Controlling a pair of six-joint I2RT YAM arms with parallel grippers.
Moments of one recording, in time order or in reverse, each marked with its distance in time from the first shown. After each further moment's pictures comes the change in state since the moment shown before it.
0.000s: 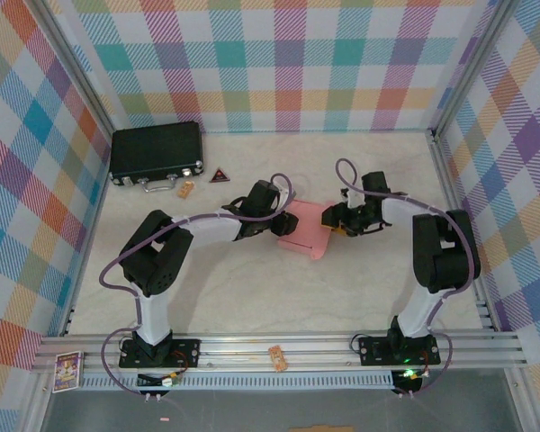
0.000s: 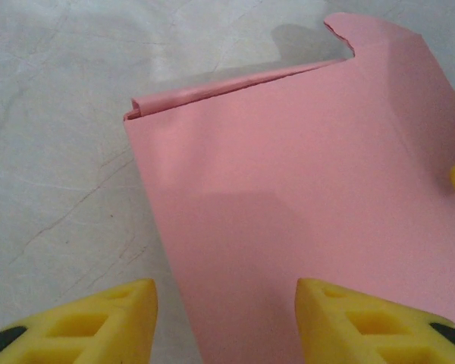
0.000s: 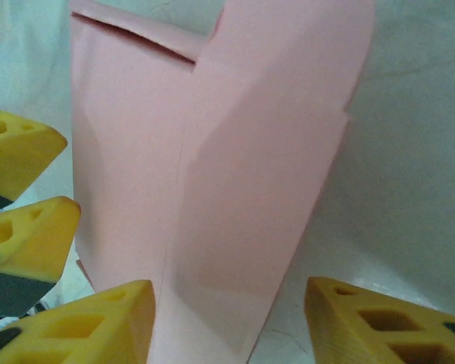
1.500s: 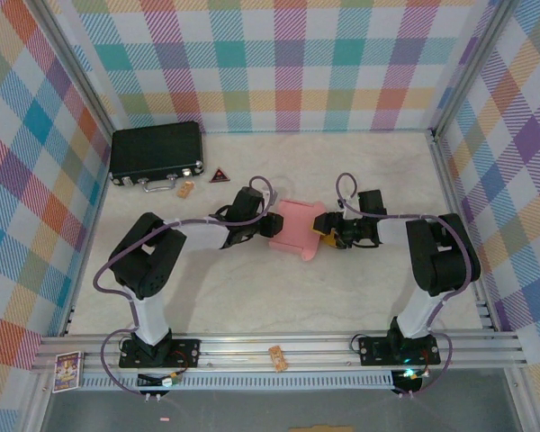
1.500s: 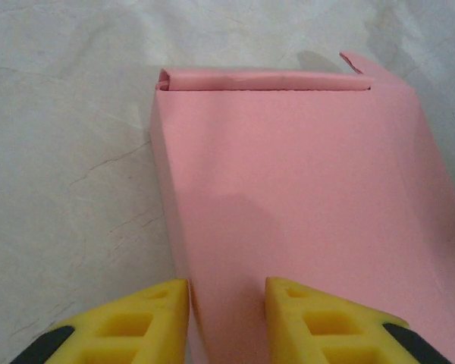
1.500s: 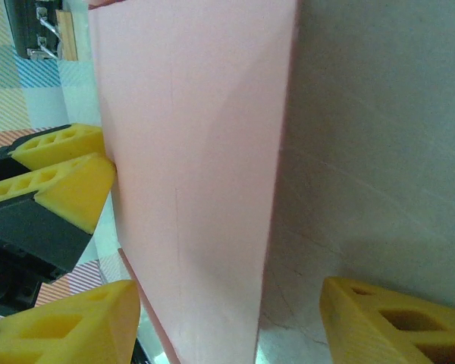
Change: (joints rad) left arm 0.066 -0.057 -0.183 0.173 0.023 -0.191; right arm 0.048 -0.012 -0.230 0.450 -0.140 0.319
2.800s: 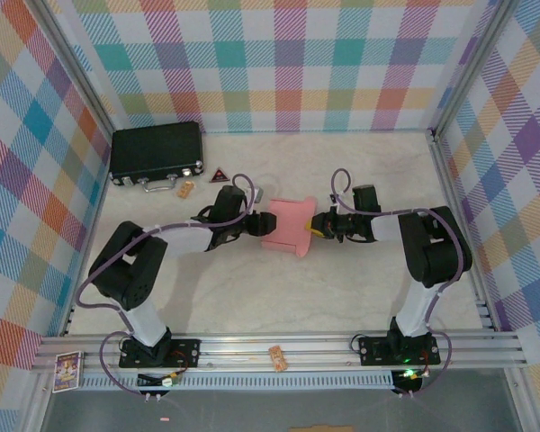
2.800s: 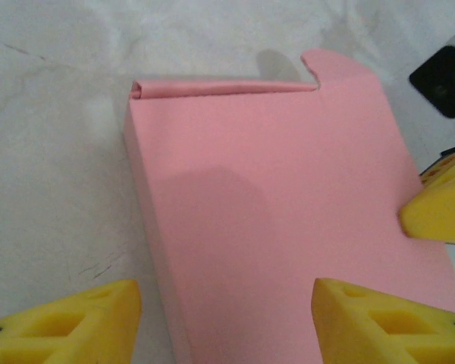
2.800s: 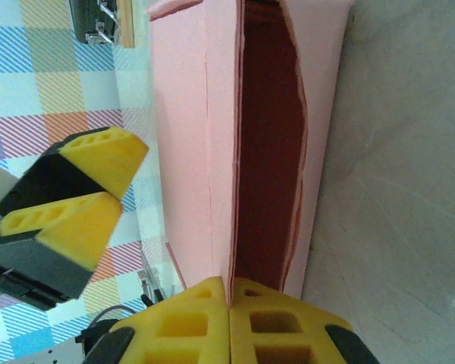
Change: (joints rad) left arm 0.075 -0.143 -0.101 0.008 0.107 -0.002; right arm 0.032 0.076 0.042 0.150 -0.122 0.097
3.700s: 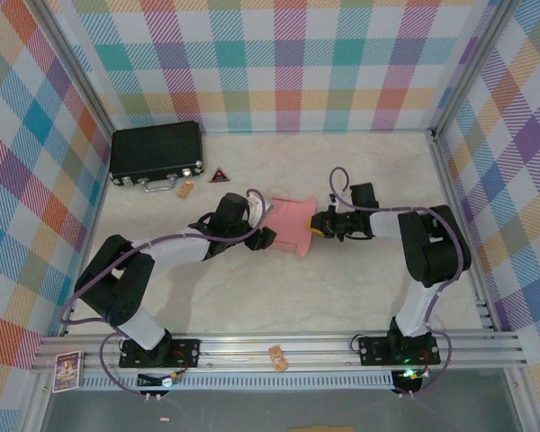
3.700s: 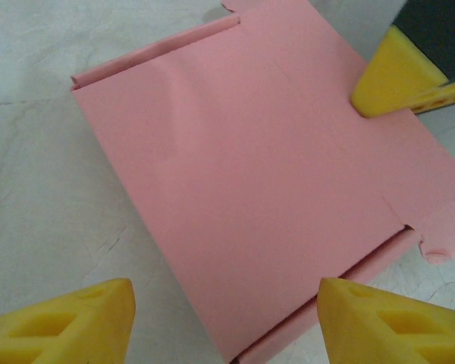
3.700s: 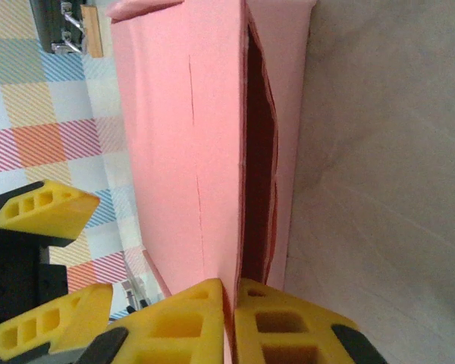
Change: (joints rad) left arm -0.086 -0.111 -0.048 -0.113 -0.103 0.394; right arm 0.010 0.008 0.063 -0.143 0.082 -0.039
